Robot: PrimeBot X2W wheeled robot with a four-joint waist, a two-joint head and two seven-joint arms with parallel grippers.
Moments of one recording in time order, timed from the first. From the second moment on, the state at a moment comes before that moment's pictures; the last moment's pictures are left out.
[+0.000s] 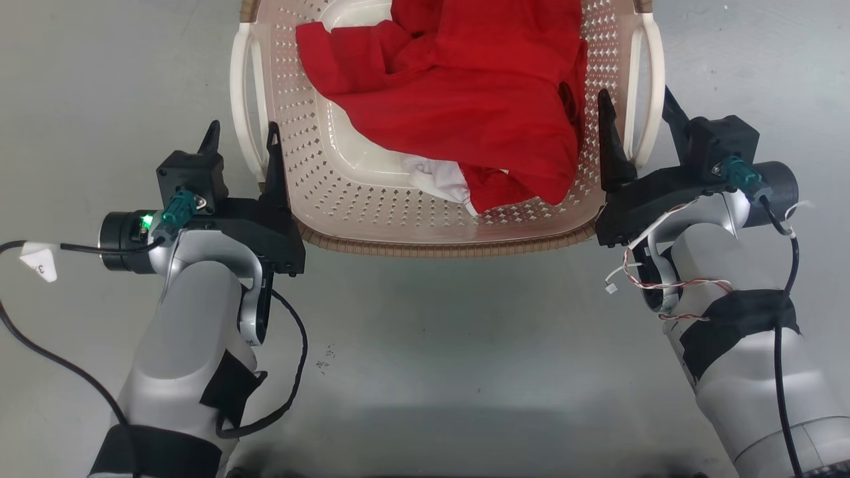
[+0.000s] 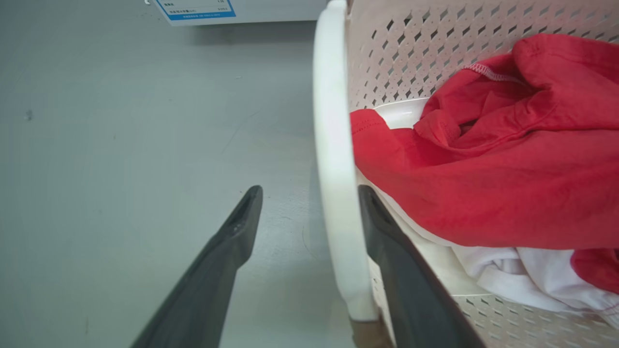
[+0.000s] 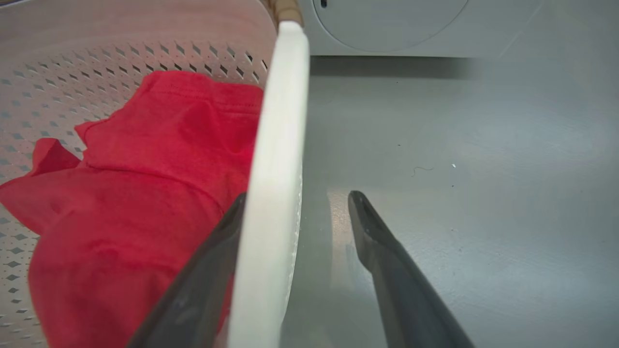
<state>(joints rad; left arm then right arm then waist) -0.88 0.03 -0.18 0.87 -0.26 0.08 -0.24 -0.97 -0.07 0.31 0.86 0.22 -0.04 -0.26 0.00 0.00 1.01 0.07</state>
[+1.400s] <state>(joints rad) -0.94 0.02 -0.36 1.07 -0.44 0.04 -0.24 -1.00 -0.07 0.58 0.99 0.54 -0.11 -0.26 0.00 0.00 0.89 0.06</state>
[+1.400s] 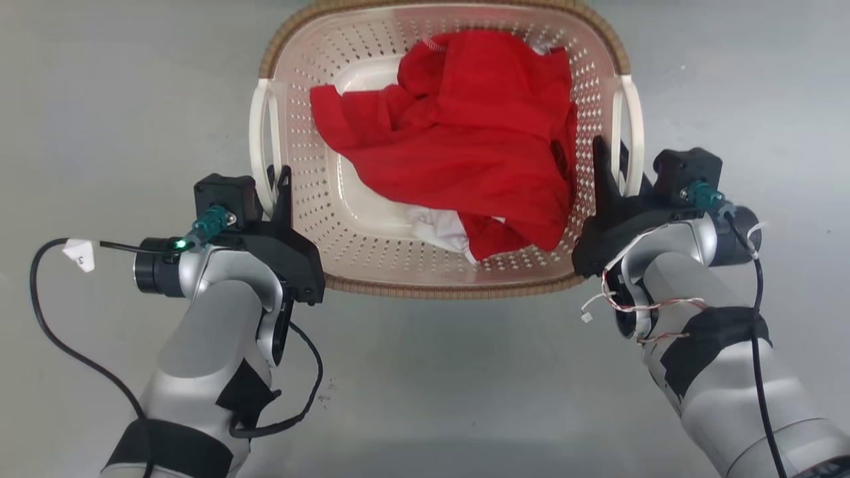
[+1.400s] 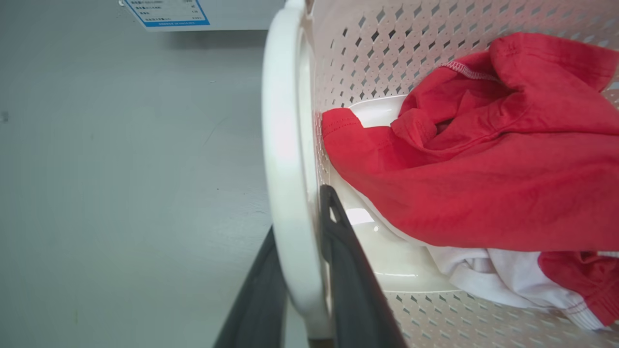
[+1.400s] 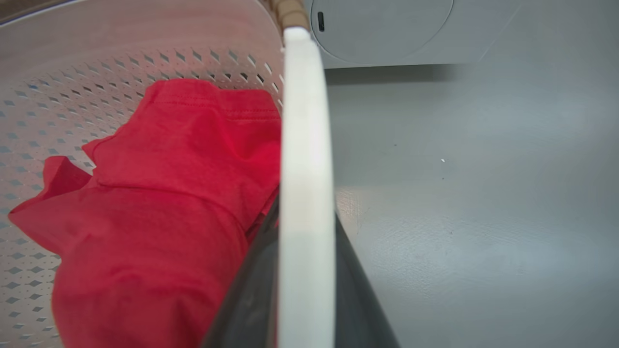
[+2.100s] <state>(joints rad) -0.78 0.02 -0.49 1.13 -0.55 0.05 -0.22 -0.81 -0.07 0.73 1.03 0.71 -0.12 -0.22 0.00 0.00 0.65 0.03</state>
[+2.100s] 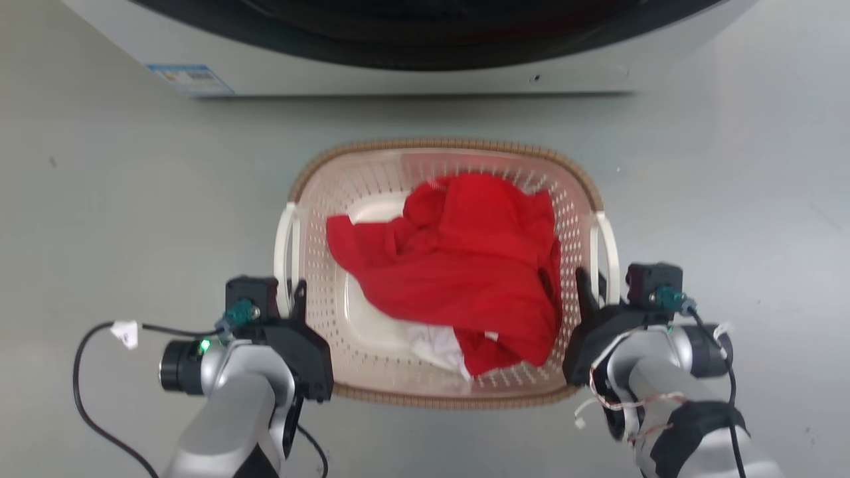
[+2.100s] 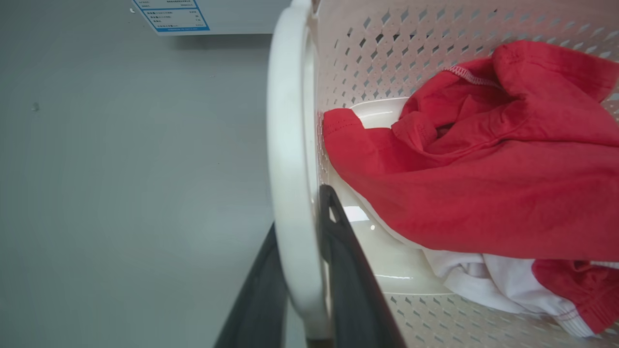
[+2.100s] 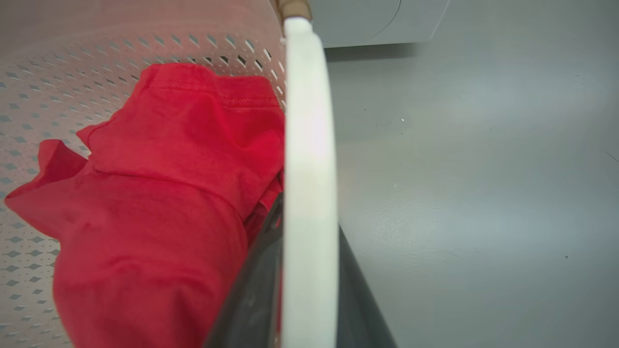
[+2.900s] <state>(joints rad) -0.51 0.03 -0.62 1.16 -0.67 0.06 -0.10 -0.54 -0.07 0.90 1.03 0.89 -0.13 -0.07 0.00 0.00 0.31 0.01</state>
